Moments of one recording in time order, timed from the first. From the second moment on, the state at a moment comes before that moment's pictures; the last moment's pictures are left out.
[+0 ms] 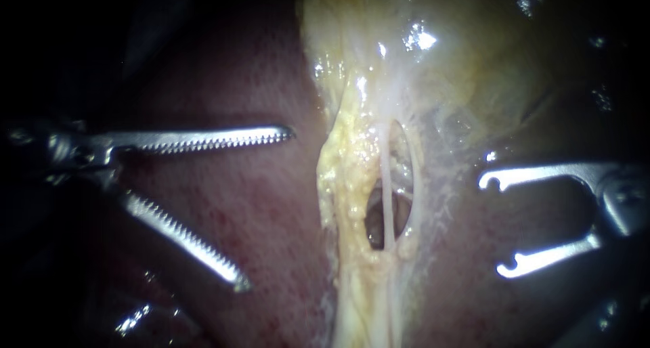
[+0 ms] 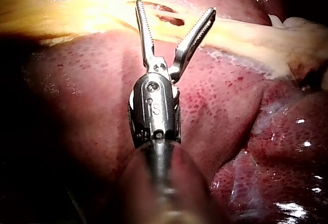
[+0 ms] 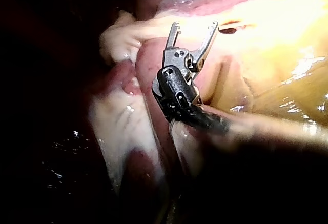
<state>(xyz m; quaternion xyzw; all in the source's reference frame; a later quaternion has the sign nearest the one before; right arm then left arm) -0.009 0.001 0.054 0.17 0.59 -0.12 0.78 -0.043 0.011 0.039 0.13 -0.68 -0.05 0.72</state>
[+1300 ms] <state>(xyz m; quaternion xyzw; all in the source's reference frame) -0.009 0.001 0.054 0.17 0.59 -0.13 0.78 -0.049 0.013 0.044 0.21 -0.56 -0.22 0.77</state>
